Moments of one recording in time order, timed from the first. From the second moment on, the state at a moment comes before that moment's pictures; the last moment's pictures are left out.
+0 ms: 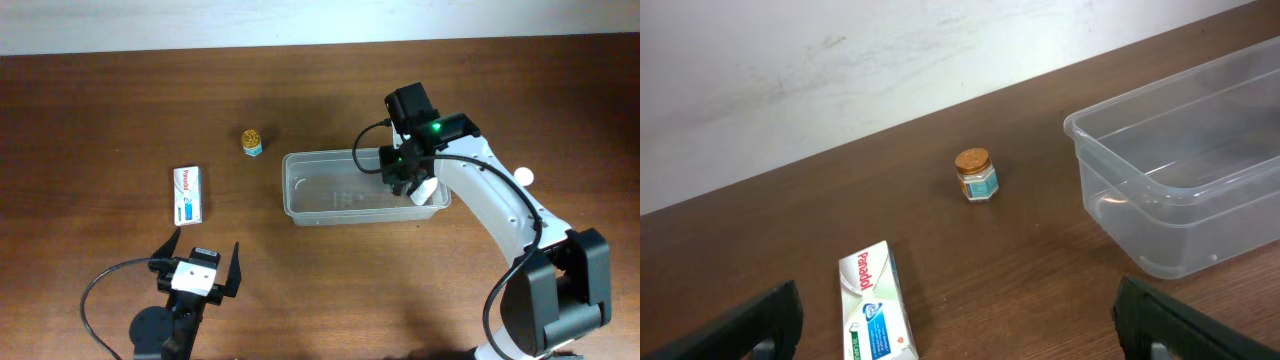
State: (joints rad) left arm -0.02 0.01 0.08 -0.25 0.17 0.28; right arm 0.32 1.78 1.40 -0.91 0.05 0.21
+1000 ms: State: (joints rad) left arm -0.02 0.01 0.08 -0.25 0.17 0.28; right arm 0.31 1.78 1.49 -0.97 0.04 0.22
